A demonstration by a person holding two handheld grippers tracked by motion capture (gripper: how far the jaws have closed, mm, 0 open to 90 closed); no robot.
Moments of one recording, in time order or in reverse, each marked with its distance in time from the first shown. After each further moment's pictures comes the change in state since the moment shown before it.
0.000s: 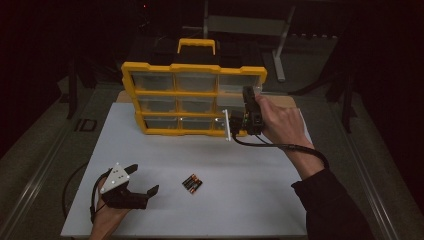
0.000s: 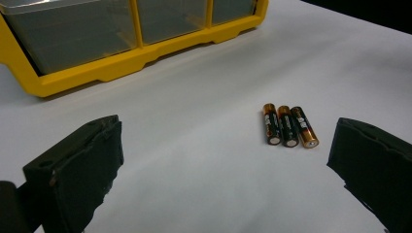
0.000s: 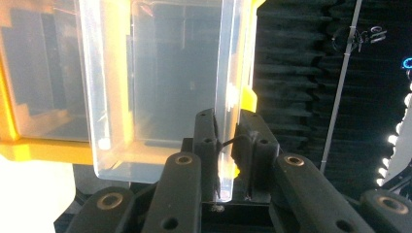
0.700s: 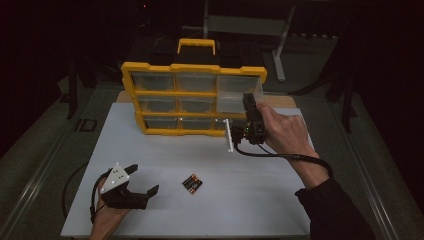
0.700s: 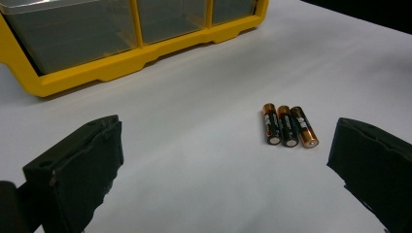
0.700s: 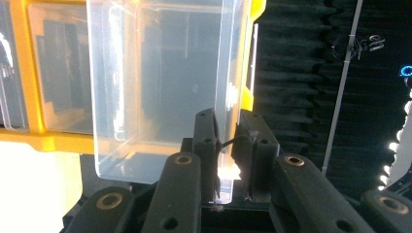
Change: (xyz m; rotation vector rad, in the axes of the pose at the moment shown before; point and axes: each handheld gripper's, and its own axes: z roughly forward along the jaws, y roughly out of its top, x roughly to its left) left arm 0.000 0.000 0.000 0.000 0.000 0.000; right arm 0.001 -0.001 -0.026 -0.028 0.013 -0.008
